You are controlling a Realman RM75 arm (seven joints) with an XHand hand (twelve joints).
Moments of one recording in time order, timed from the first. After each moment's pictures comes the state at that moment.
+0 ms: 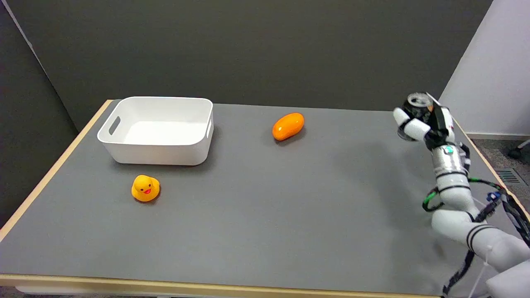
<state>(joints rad) 0.31 -0.98 -1.71 0.44 0.67 0.95 1.54</state>
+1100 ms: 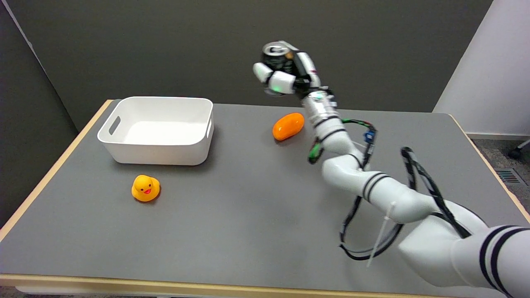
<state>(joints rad) 0.69 -1.34 -2.02 0.65 0.58 0.68 1.35</state>
